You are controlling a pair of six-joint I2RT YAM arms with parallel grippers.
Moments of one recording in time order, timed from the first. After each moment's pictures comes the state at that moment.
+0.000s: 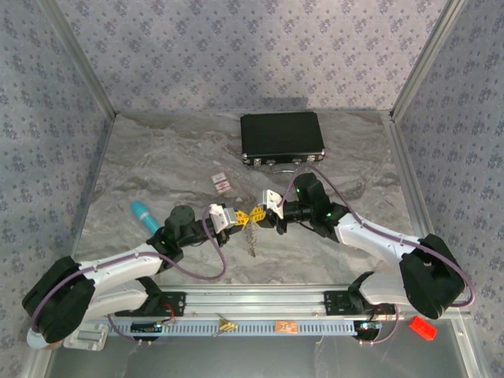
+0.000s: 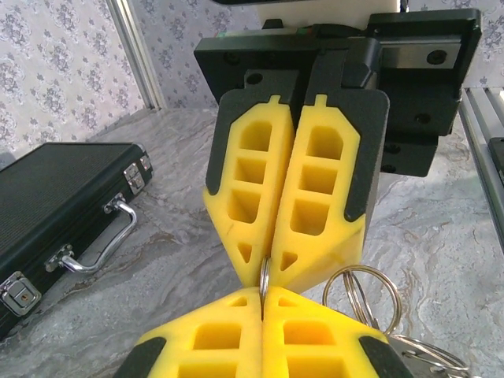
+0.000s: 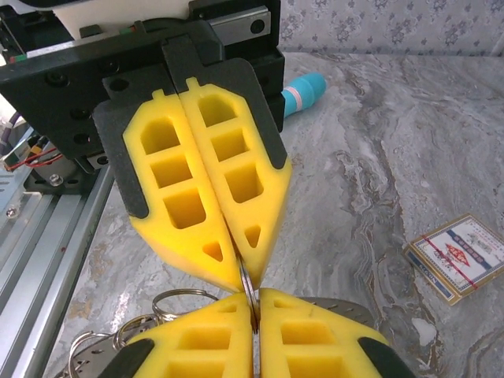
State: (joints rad) left arm -0.79 1.07 0.30 0.63 0.42 0.20; right arm 0.67 1.27 0.66 0.12 -0.76 -0.45
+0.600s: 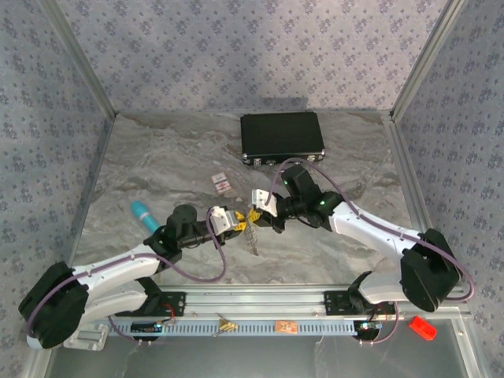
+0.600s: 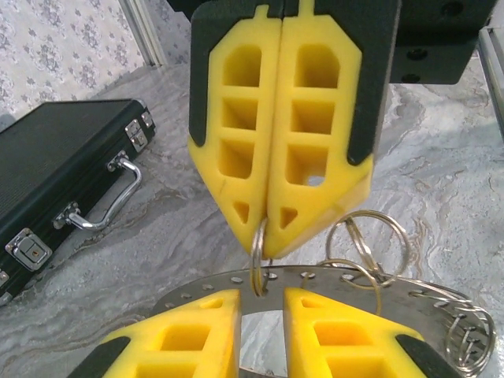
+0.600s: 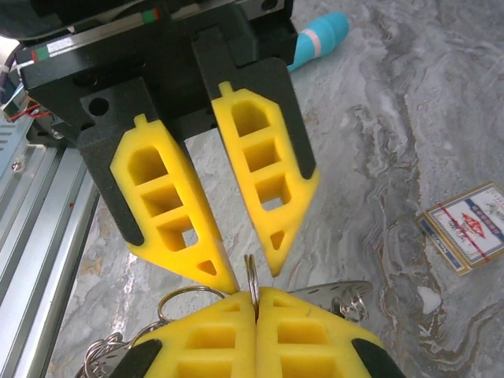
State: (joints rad) left arm -0.79 1.02 0.32 0.43 0.37 0.29; right arm 0.72 1.33 0.87 -0.26 -0.66 -0.60
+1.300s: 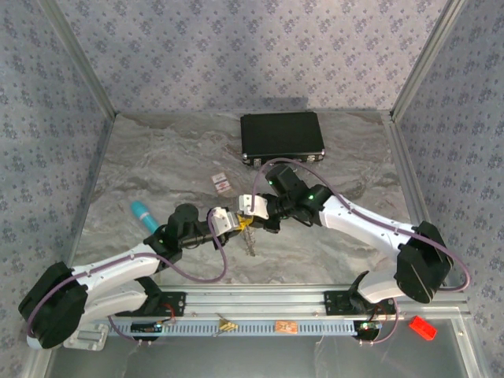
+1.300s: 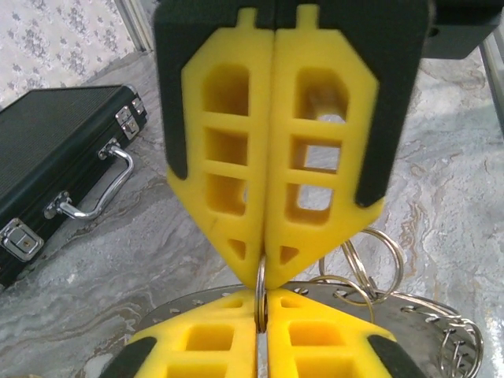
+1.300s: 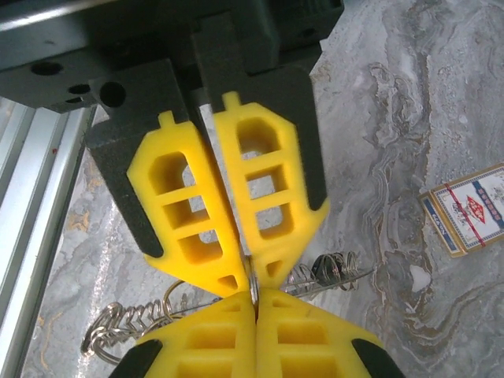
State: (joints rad) left arm -0.79 1.02 0.33 0.37 0.37 0.30; right arm 0.81 1.40 1.03 -0.48 -0.49 -0.71
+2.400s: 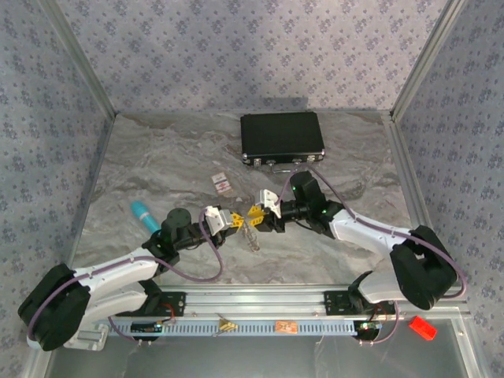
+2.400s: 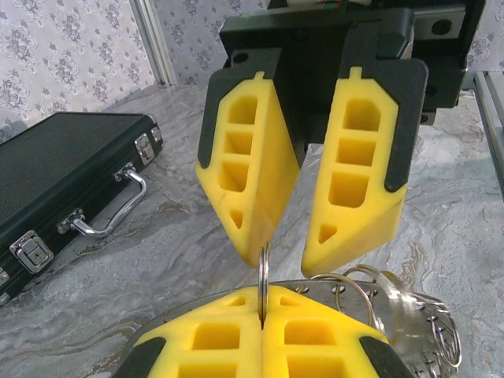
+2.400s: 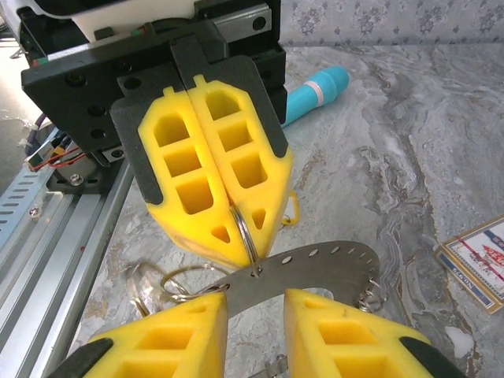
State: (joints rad) left arm -0.76 1.01 0.25 0.57 0.40 0.19; right arm 0.66 1.35 0.68 0.13 -0.83 -0.44
